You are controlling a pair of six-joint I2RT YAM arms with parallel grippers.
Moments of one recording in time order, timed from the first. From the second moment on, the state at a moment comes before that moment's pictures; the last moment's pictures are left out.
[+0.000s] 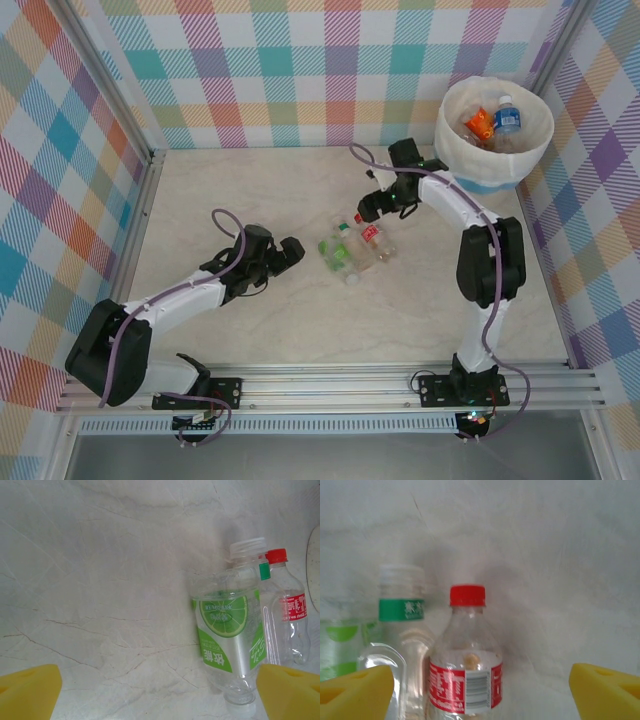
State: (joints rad) left arm -0.54 1.32 0.69 -0.13 0.02 -0.99; right arm 0.32 1.96 1.63 -0.83 -0.22 -0.18
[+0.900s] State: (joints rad) left arm -0.54 1.32 0.68 -0.13 0.02 -1.00; right arm 0.37 2.10 1.55 -0.88 -0.13 -0.06
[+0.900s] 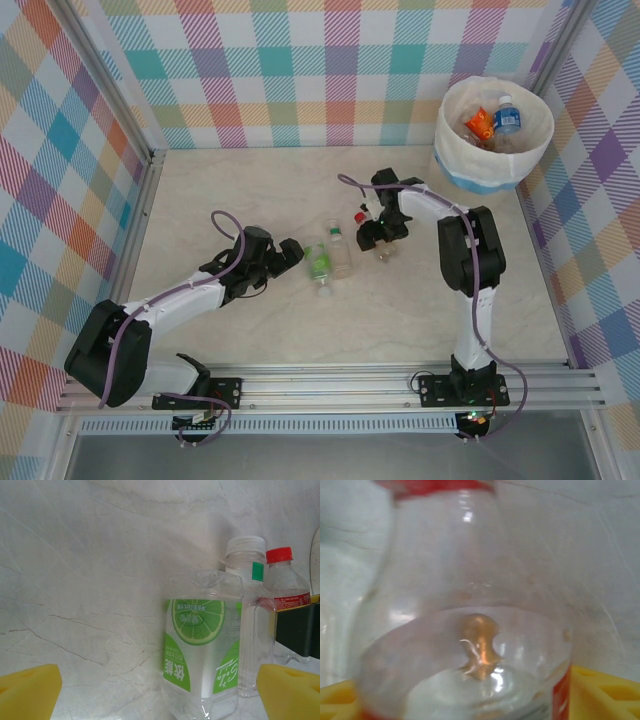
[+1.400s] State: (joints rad) left arm -0.53 1.37 0.68 -0.13 0.06 -1.00; right arm 0.39 1.98 1.41 -0.76 0.04 0.02
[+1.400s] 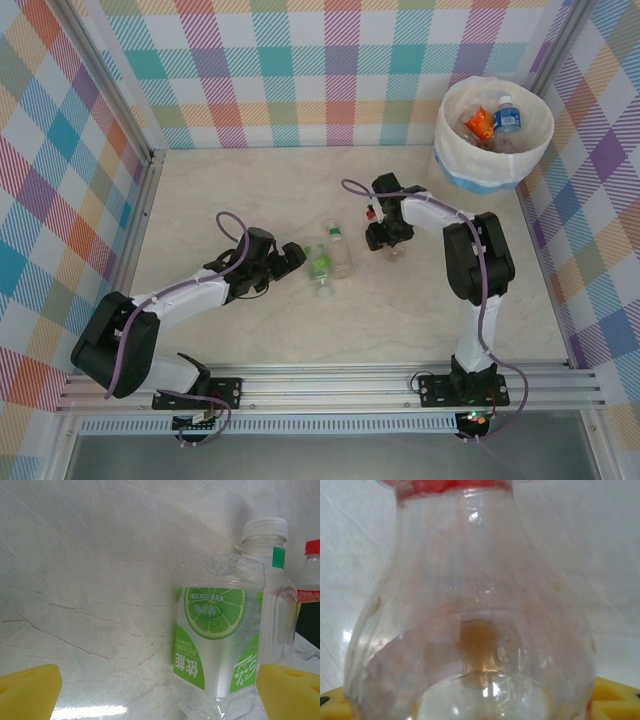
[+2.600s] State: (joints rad) left arm -0.66 1.48 0.90 -0.28 -0.05 -0.89; right arm 0.24 1.49 1.53 -0.47 -0.15 0.08
